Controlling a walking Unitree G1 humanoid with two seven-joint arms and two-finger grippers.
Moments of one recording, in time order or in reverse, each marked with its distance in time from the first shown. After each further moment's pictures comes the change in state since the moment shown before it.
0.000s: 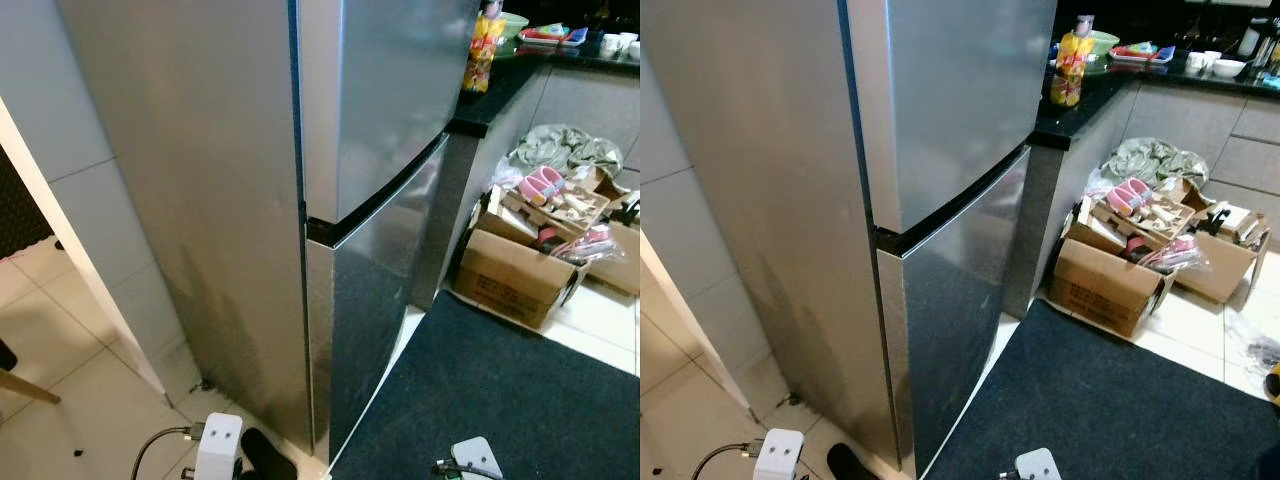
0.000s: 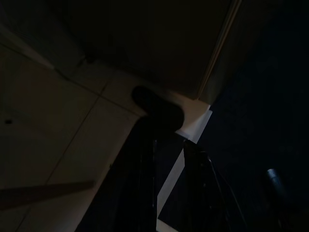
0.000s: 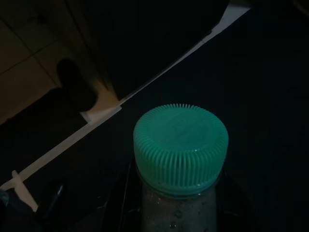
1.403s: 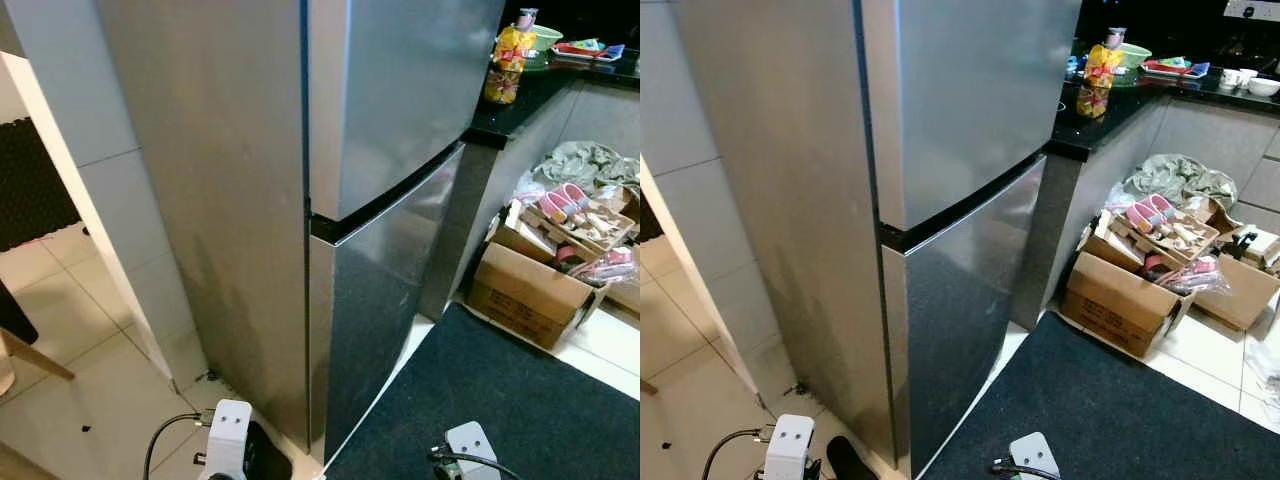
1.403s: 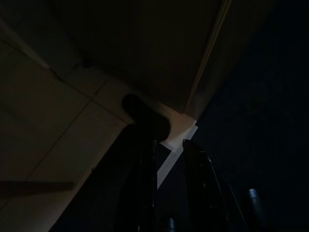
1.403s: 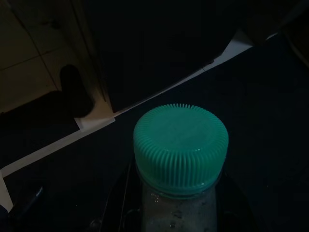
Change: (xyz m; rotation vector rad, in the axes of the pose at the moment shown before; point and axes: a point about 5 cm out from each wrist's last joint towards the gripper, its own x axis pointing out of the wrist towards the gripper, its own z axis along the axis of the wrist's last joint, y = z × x) left arm 0.008 -0.010 0.019 -0.033 -0.037 -0.013; right arm 0.005 -0.003 0.021 -0.064 -0.050 0.016
